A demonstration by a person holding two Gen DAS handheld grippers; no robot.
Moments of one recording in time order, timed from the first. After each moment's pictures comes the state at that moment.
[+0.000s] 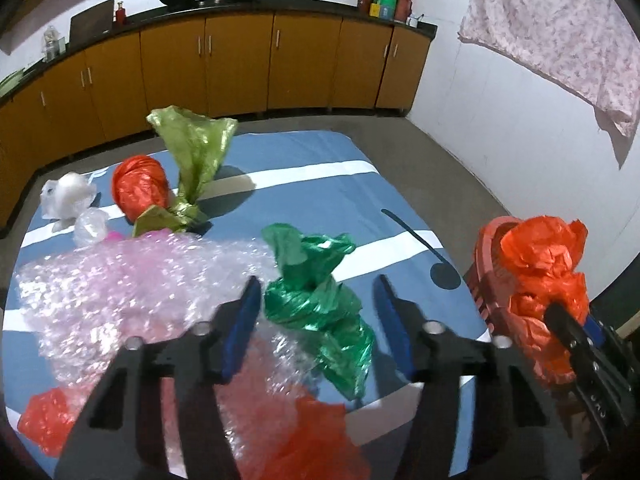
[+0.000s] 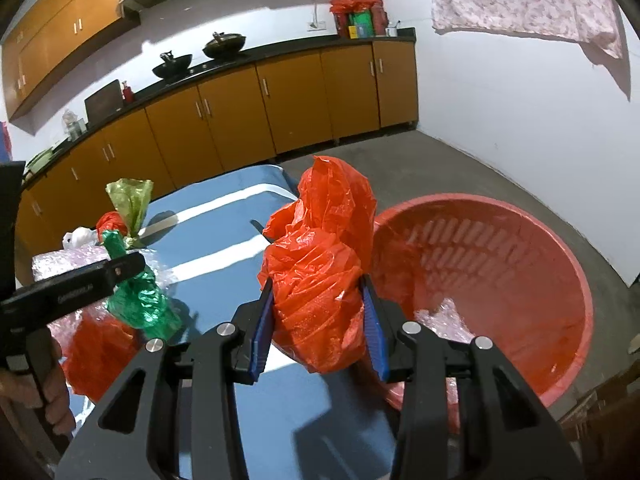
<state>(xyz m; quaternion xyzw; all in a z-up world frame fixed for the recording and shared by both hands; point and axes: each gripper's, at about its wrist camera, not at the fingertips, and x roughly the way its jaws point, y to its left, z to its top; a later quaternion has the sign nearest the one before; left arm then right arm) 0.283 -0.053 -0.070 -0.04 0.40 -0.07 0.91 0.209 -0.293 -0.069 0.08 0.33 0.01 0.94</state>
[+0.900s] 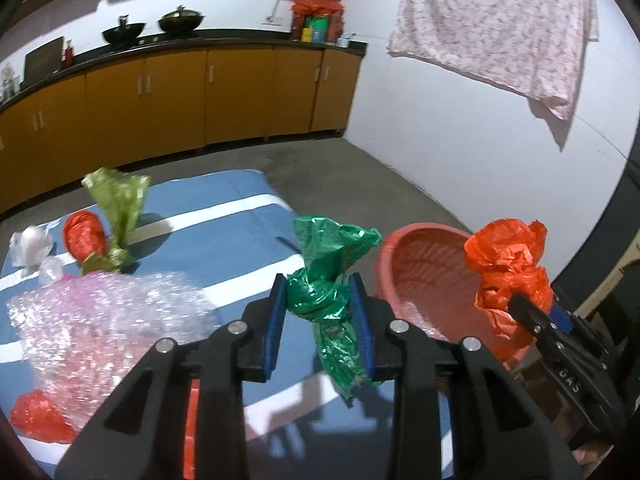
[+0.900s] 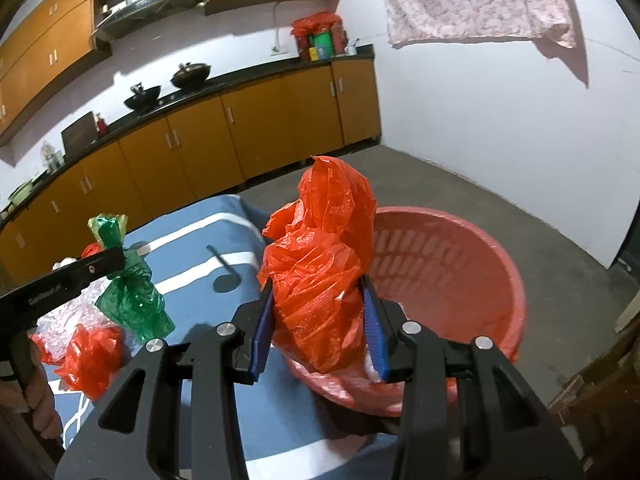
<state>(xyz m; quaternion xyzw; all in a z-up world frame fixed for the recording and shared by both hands) 0.240 -0.119 -0.025 -0.02 0.35 -0.18 0.92 0.165 -0.349 -0.043 0.11 0.28 -0.06 0.95</state>
